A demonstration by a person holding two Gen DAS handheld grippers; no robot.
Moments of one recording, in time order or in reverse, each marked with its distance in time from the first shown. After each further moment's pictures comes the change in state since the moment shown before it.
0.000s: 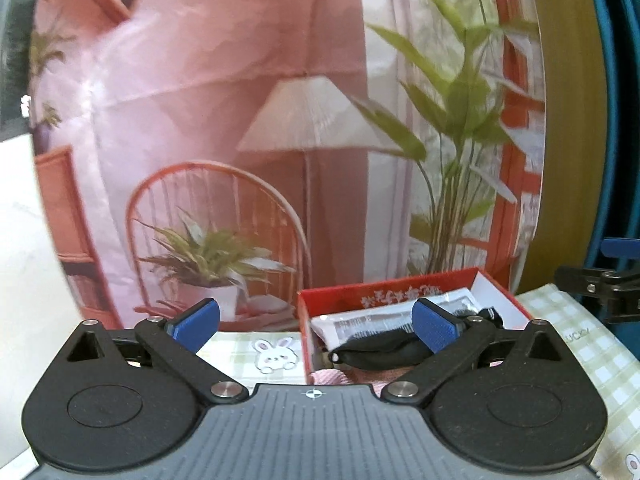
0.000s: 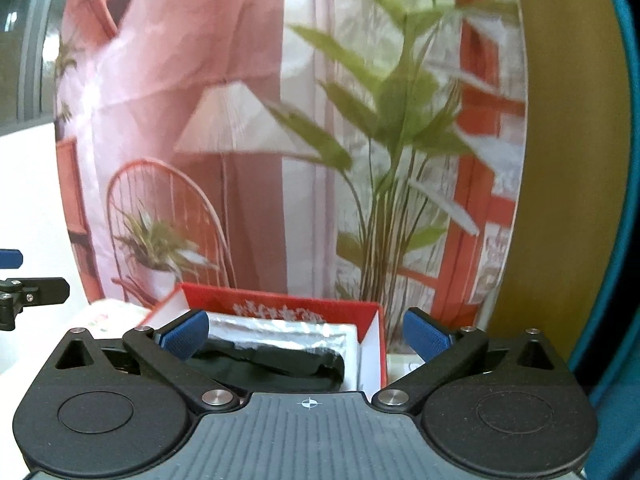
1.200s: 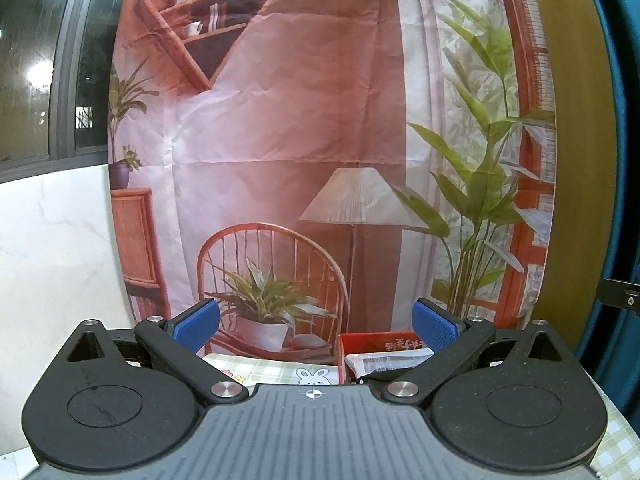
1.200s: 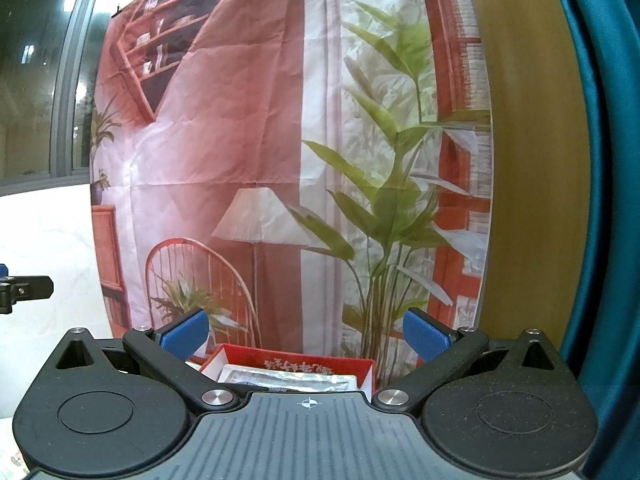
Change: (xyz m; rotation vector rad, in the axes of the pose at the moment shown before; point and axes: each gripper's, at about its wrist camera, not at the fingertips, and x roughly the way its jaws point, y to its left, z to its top) left arm -0.138 0.009 0.029 -0.090 -0.157 0.137; right arm -0.151 0.011 0.043 -0.002 -0.160 0.023
